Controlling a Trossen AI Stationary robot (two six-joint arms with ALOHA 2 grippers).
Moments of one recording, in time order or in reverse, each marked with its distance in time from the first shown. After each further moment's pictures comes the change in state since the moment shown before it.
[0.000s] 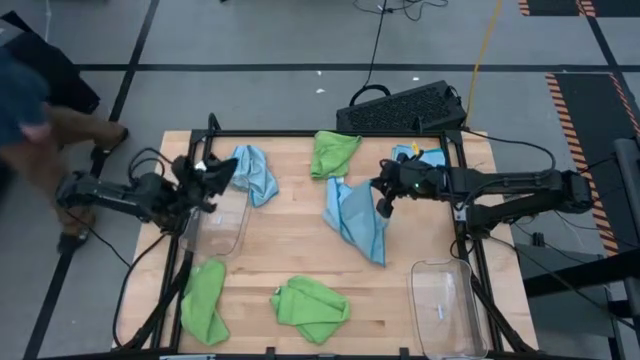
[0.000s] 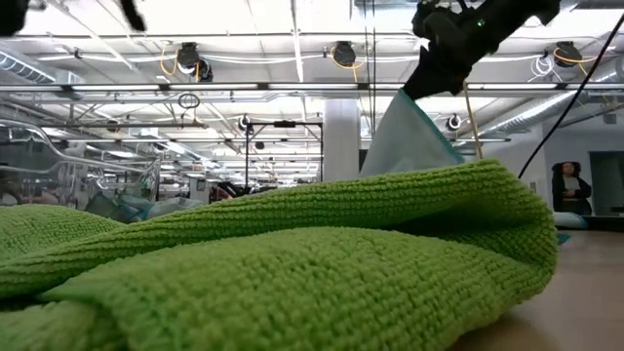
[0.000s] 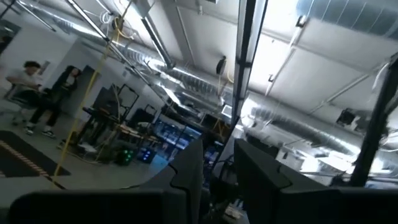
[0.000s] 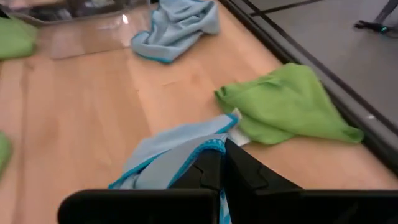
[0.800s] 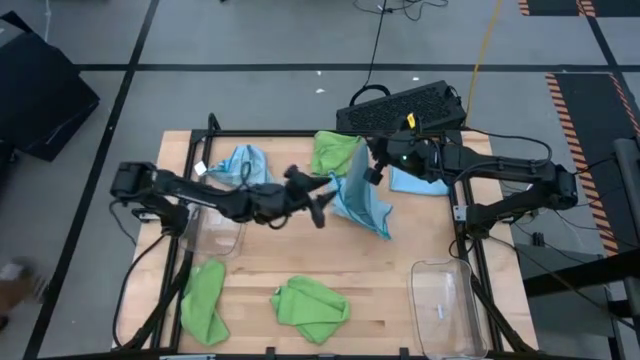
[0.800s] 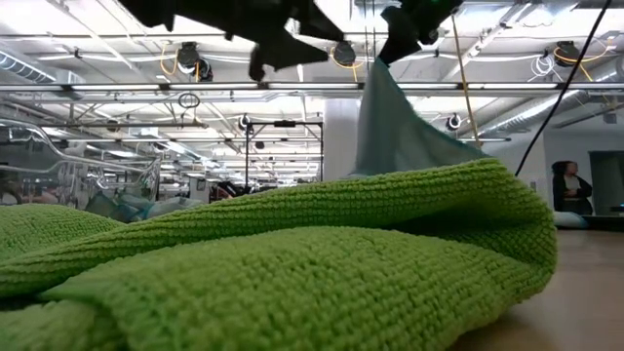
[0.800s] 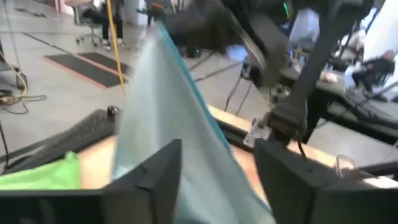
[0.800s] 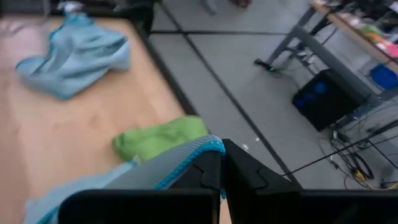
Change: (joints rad) left arm 0.067 0.924 0.536 -0.265 -0.022 -0.009; right arm -0.079 0.172 0.370 -0.140 0.284 -0.275
